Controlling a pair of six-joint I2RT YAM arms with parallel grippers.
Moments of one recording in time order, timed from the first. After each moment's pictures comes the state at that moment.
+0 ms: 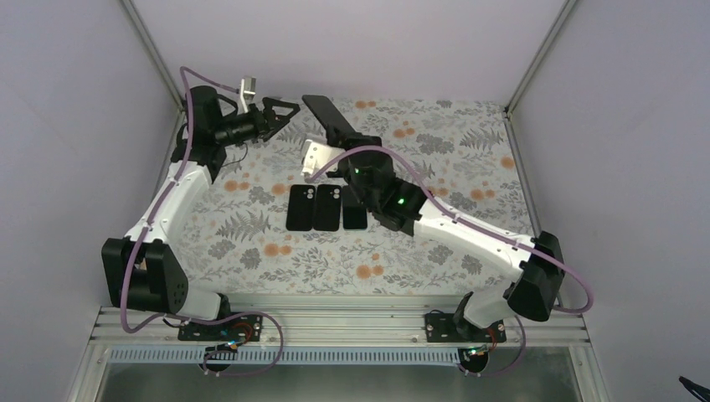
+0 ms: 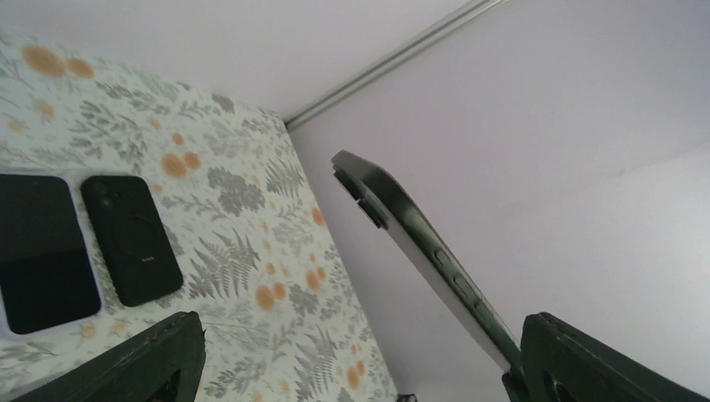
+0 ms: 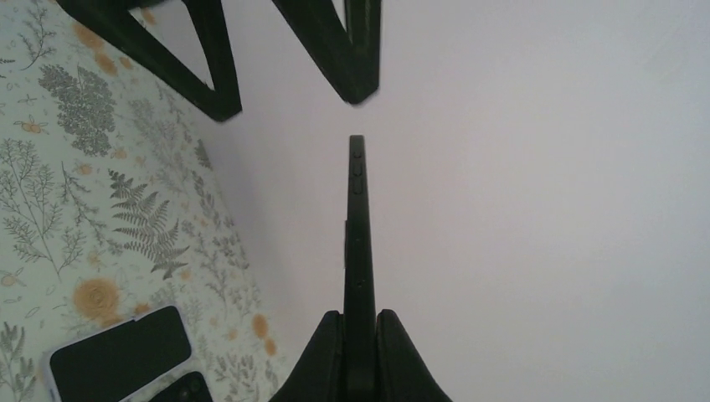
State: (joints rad) left arm -0.09 1.42 1.23 -0.02 0.94 -0.82; right arm 0.98 1.46 1.31 0.03 0.54 -1.00
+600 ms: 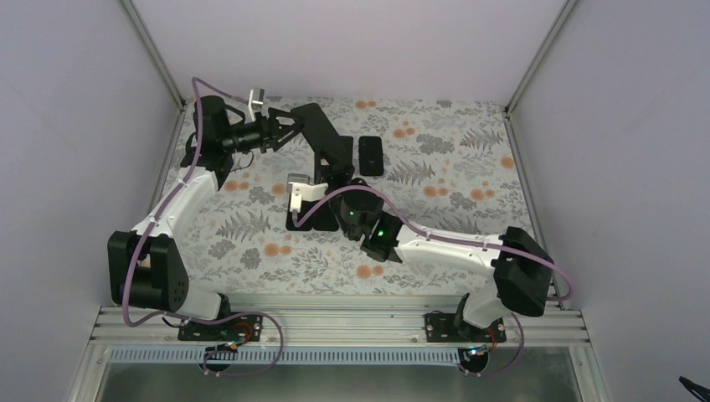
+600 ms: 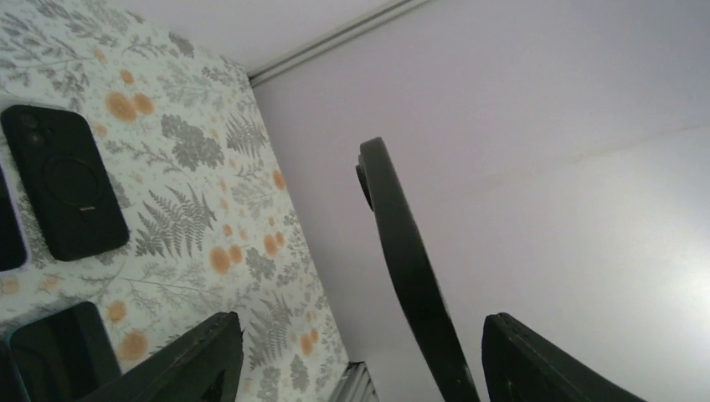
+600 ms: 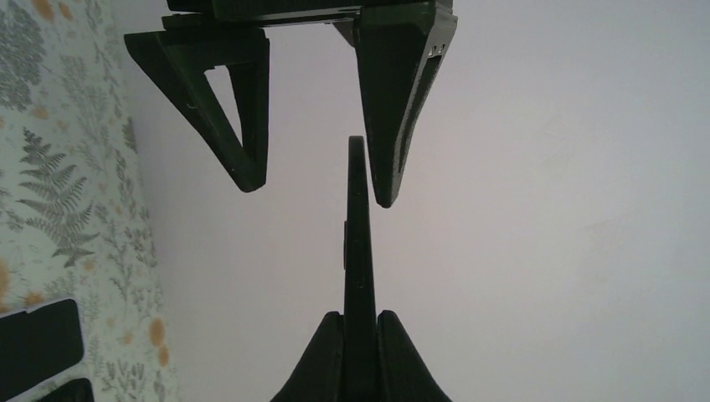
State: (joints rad) left arm -0.12 1.44 1.12 0.14 1.03 -0.99; right arm 1.12 1.52 1.04 0.60 0.69 -1.46
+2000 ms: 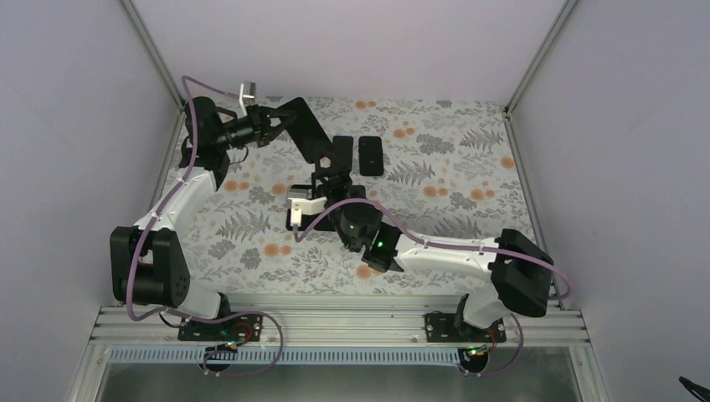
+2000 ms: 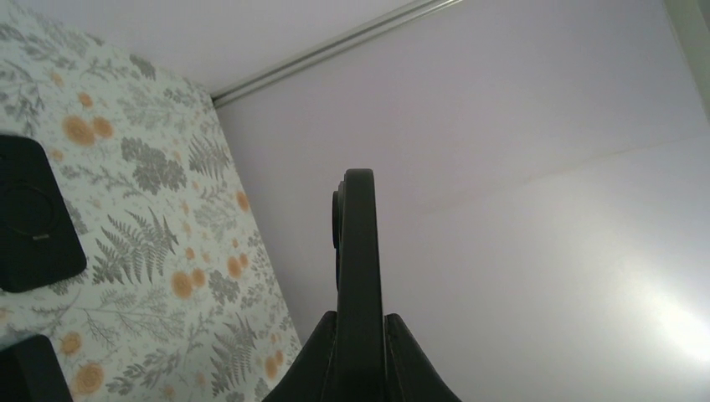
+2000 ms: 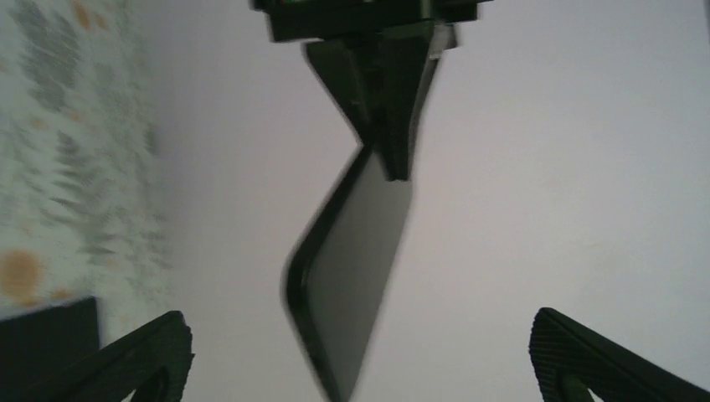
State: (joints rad) left arm -0.08 1.47 1.08 0.41 1.08 -1.21; right arm 1.17 1.53 0.93 0.77 0.70 -1.57
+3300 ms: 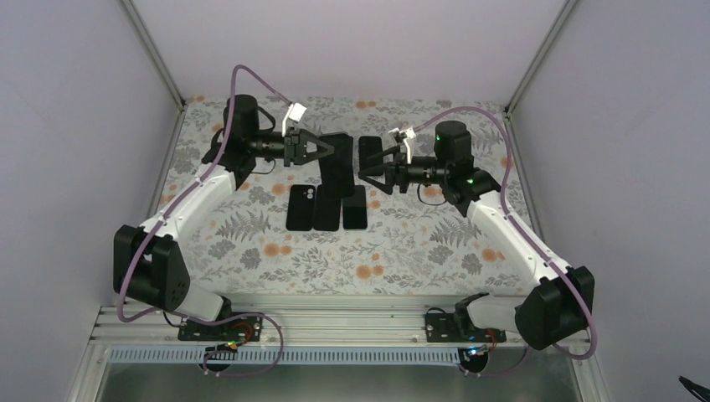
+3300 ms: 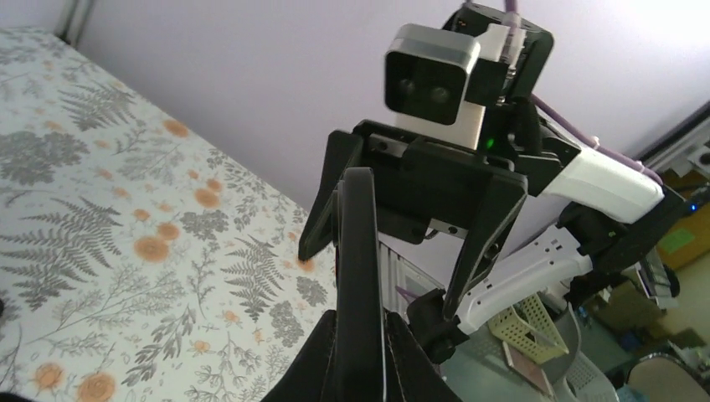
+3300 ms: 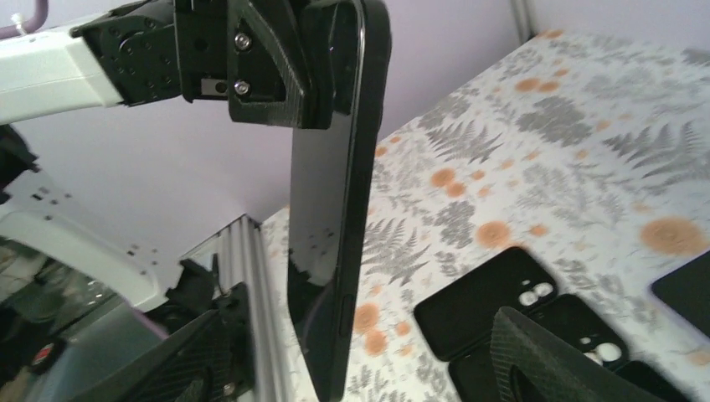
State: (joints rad) left arm -0.29 1.47 1.18 0.06 1.26 -0.48; right arm 0.40 1.27 1.10 -0.23 -0.91 0.13
